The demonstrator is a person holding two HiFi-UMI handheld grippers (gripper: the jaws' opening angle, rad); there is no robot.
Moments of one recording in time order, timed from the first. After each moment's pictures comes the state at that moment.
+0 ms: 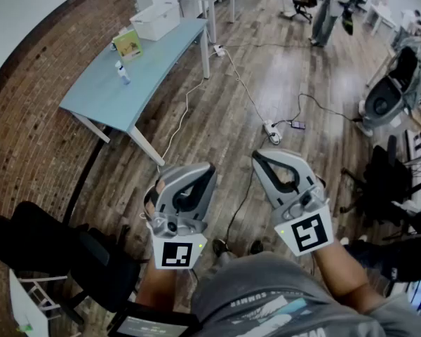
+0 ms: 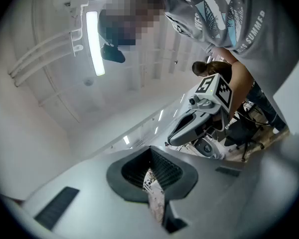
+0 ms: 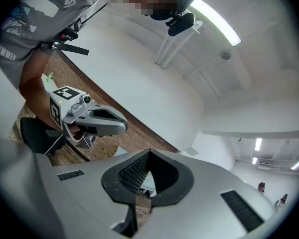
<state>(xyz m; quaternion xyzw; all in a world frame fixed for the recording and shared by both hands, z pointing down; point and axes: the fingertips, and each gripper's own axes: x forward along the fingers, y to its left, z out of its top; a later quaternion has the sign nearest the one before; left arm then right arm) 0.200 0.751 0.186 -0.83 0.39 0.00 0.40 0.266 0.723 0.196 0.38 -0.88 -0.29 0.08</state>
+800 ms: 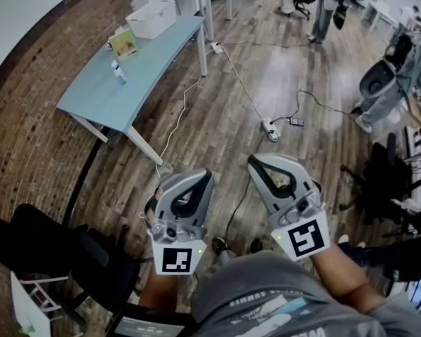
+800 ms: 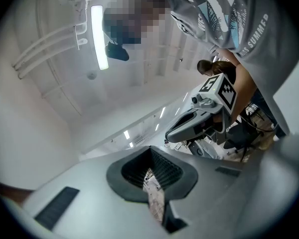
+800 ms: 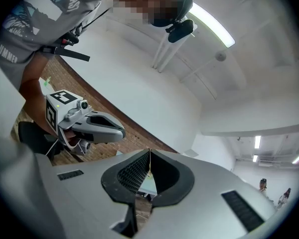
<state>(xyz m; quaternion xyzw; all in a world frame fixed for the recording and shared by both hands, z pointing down) 0.203 0.752 0.202 -0.84 0.41 -0.01 0.36 0.268 0.728 0.200 0.38 -0.88 -0.28 0.05</state>
